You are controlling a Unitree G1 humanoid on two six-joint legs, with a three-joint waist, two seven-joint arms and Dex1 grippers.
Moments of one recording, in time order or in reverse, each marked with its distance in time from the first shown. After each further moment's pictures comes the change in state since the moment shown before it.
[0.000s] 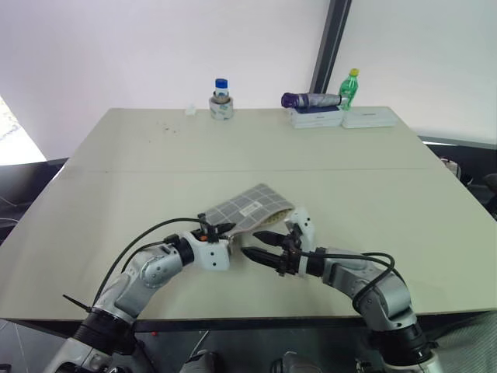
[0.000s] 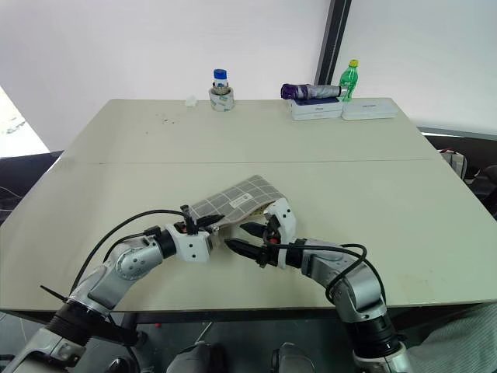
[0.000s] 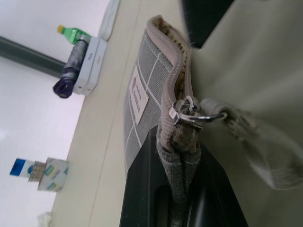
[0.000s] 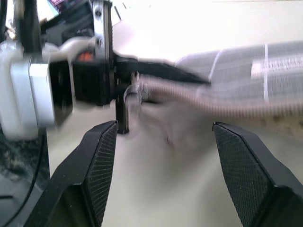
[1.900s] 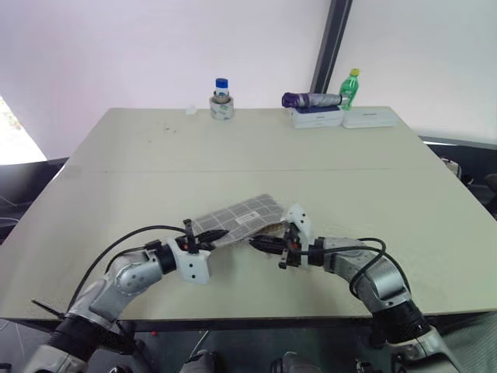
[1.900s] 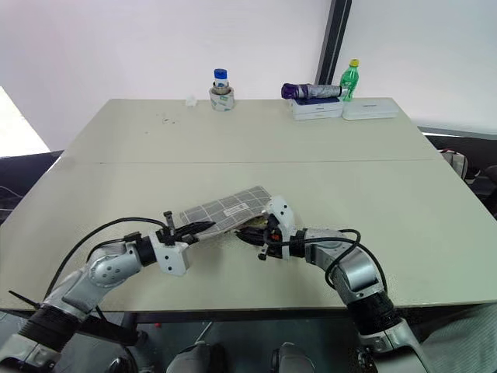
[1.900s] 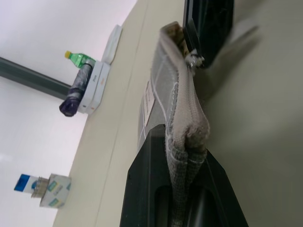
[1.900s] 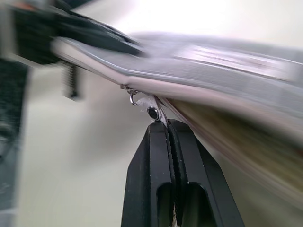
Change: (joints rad) left arm 0.083 0.155 0.071 0.022 -0.190 -0.223 -0.026; right arm -0.124 -0.151 0.070 0.259 -0.097 -0.203 0.149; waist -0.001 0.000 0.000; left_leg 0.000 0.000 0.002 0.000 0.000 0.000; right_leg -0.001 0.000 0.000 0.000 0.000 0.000
